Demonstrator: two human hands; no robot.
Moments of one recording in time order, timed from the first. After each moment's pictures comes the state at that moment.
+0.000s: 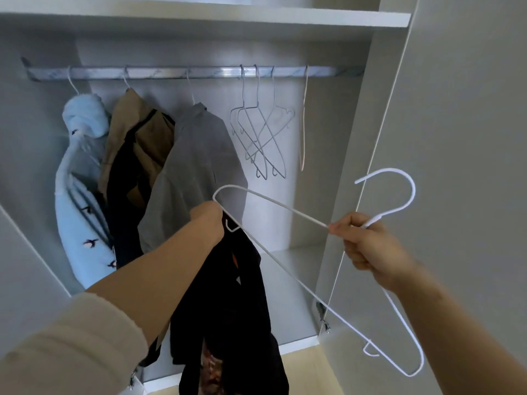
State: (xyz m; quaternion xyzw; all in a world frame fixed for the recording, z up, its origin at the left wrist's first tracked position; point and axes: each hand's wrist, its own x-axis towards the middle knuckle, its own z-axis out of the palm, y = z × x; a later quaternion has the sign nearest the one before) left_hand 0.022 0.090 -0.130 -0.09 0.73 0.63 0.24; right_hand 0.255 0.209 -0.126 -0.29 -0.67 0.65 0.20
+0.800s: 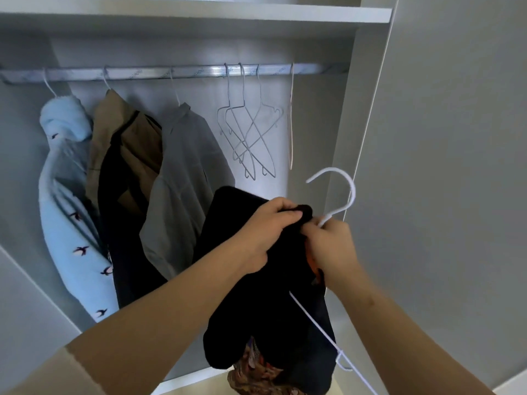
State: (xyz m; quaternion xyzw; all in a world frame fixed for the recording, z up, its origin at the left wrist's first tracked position) left_hand 0.141 0.101 -0.112 0.29 0.63 0.63 0.34; right_hand 0.226 0.178 -0.139 -0.34 -0.68 0.58 0.30
